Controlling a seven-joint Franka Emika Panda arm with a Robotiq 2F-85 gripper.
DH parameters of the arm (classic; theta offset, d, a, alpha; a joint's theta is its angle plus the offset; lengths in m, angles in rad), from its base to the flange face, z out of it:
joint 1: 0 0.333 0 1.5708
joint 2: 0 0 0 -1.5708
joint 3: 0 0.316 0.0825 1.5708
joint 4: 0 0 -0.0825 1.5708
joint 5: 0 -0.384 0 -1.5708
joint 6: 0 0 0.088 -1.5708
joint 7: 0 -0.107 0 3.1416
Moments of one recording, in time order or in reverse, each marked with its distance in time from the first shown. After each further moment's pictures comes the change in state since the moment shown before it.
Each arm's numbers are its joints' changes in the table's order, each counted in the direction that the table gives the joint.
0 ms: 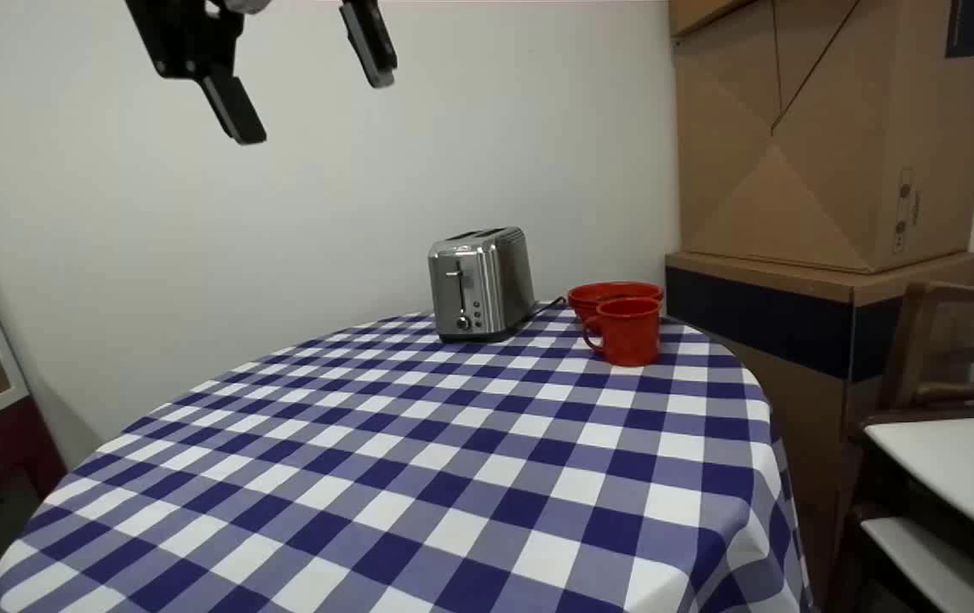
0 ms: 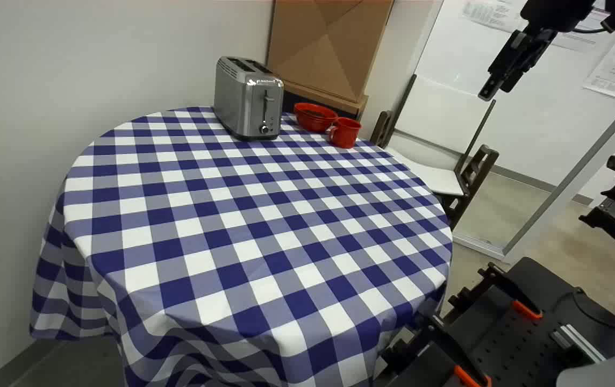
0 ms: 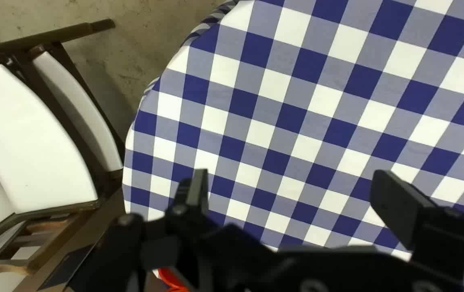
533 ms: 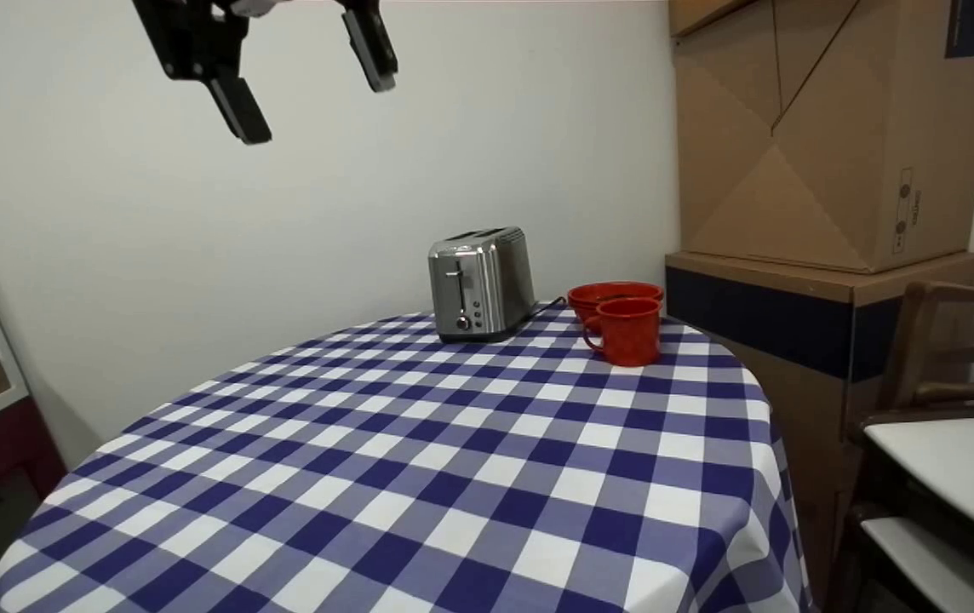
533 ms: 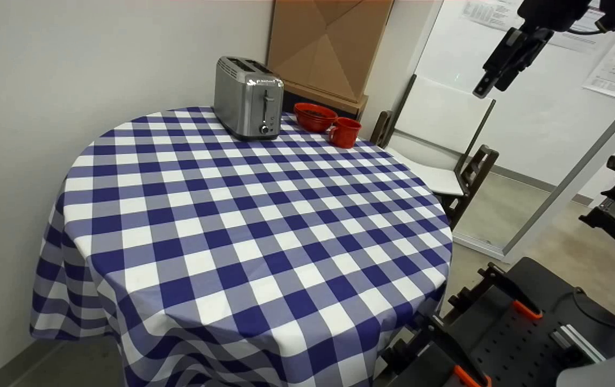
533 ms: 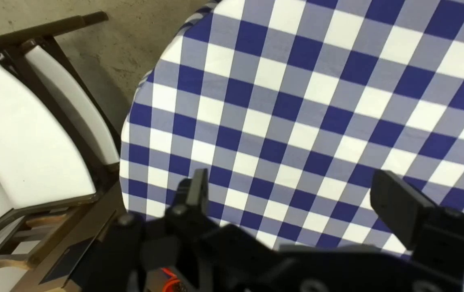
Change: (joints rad) arm 0.006 -0.010 -0.001 -0.001 -0.034 0.041 -0.004
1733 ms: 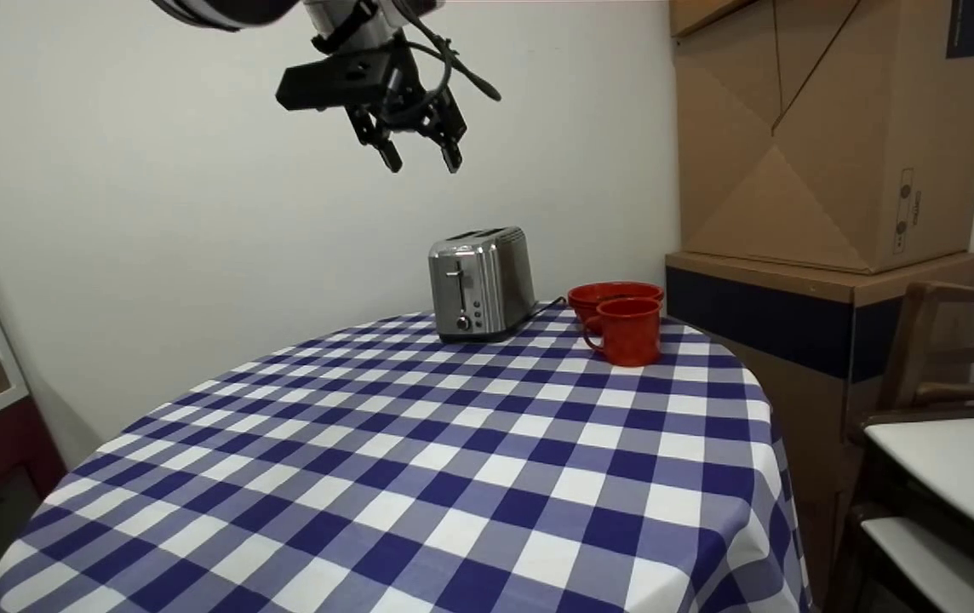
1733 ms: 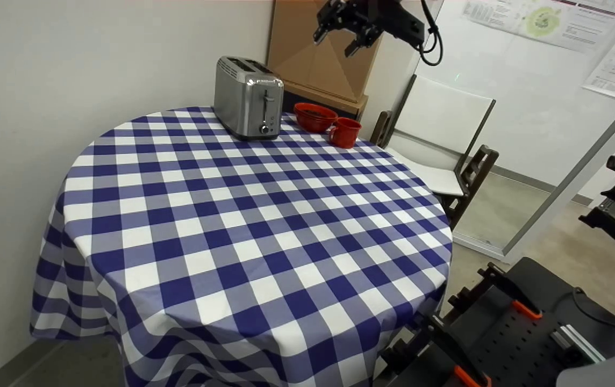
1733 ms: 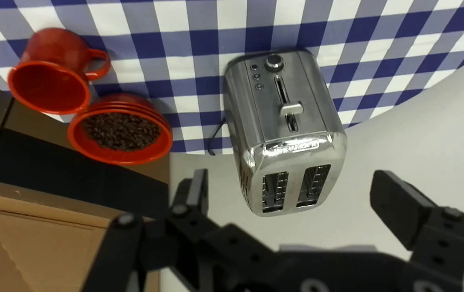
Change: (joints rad) arm 0.239 -0.788 0.071 0.626 -0.777 0.533 0.096
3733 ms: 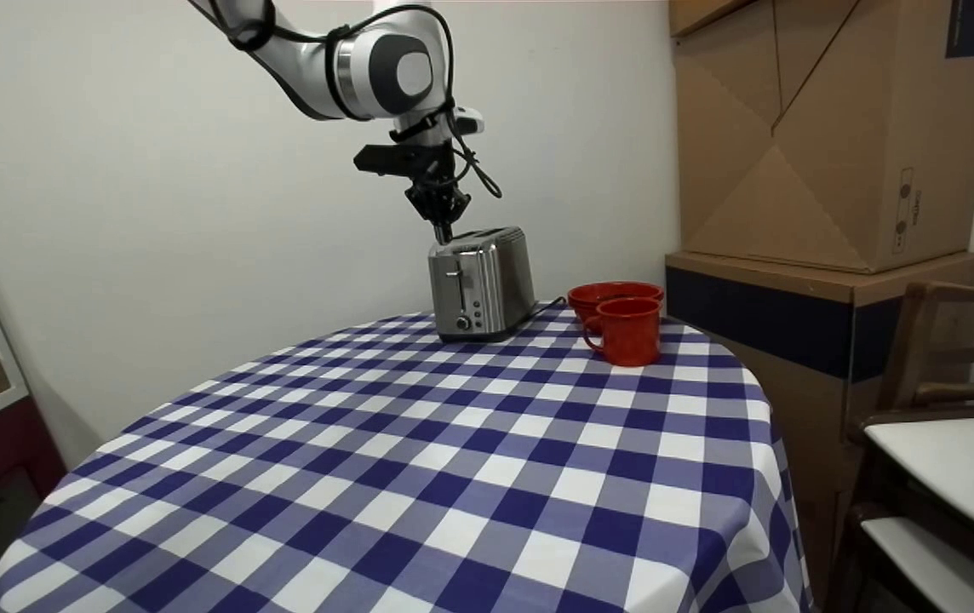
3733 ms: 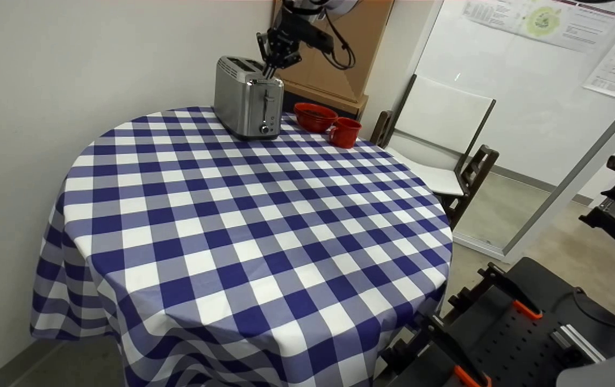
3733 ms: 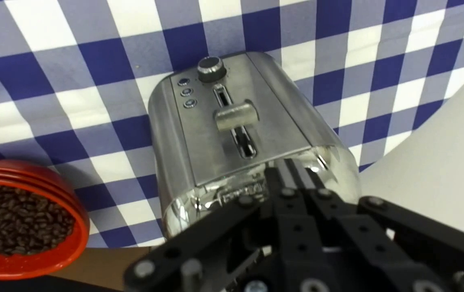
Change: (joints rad) arm -0.093 -0.728 0.123 1.081 0.326 -0.635 -0.521
